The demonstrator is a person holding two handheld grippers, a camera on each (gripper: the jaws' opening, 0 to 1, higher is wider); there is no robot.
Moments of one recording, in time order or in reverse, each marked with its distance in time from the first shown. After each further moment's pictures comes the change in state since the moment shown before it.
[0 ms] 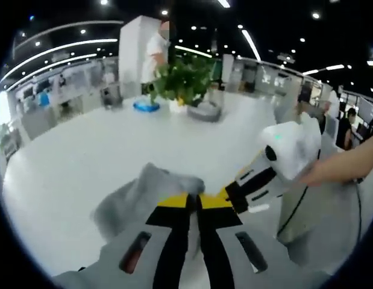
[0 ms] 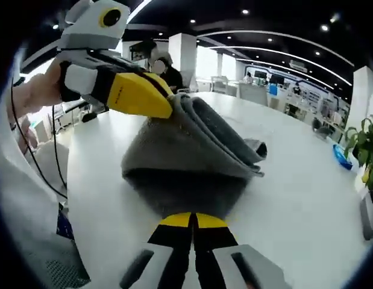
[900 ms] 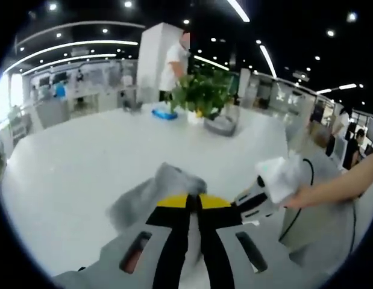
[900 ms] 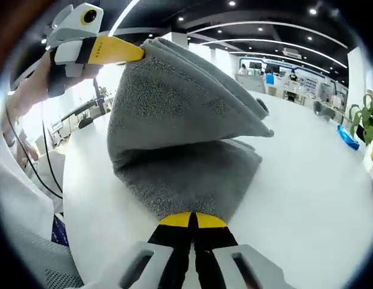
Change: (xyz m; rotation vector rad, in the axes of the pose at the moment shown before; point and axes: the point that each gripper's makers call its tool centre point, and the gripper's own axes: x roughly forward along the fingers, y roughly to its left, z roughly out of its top) left arm -0.031 0.030 0.010 -0.108 -0.090 0.085; right arm 0.021 0.003 -0.018 0.099 0.010 0.027
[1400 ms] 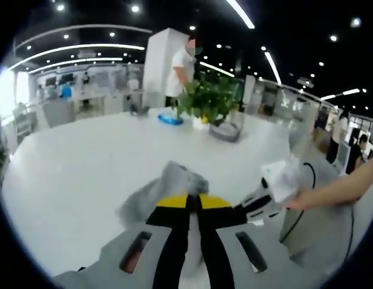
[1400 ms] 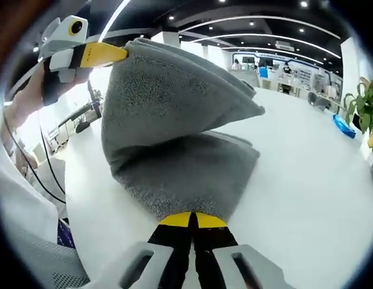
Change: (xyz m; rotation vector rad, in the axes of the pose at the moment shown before) left arm -0.020 0.006 0.002 -0.029 -0.046 0.039; right arm -0.010 0.002 -0.008 0.062 0.020 -0.015
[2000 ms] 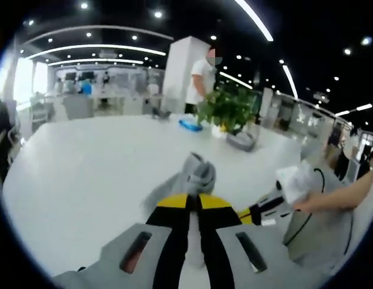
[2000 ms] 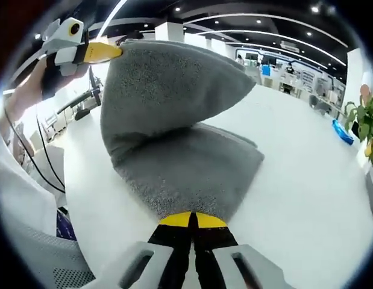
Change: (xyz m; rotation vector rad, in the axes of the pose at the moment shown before) left arm -0.045 0.035 -0.011 -0.091 -0.069 0.125; right arm -0.006 0.008 -0.008 -0.057 0.063 -0.033
